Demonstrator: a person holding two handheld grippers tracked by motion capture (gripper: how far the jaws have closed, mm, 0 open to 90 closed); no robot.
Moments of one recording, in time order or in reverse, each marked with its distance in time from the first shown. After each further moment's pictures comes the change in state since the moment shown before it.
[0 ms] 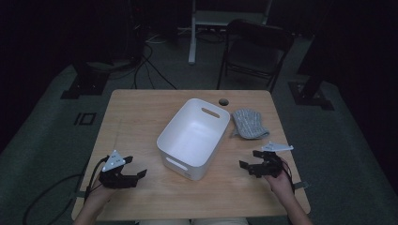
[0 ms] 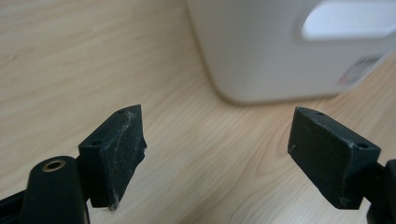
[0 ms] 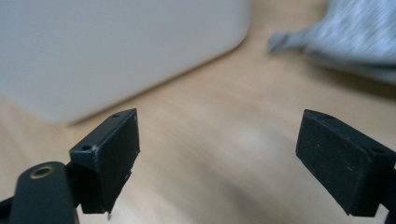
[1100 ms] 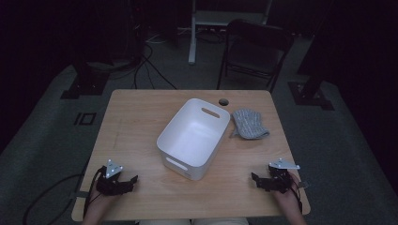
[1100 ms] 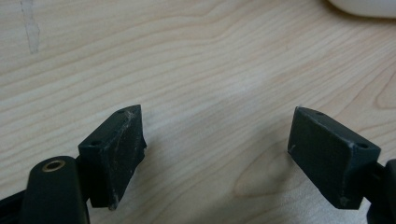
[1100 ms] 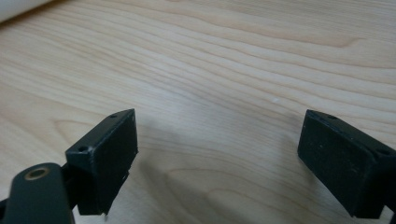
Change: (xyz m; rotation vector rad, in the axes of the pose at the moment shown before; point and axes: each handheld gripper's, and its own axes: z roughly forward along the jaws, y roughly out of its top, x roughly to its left) left arm 0.010 -0.049 0.016 0.146 0.233 -0.111; right arm -0.015 -0.066 -0.008 0.042 -0.276 0.046
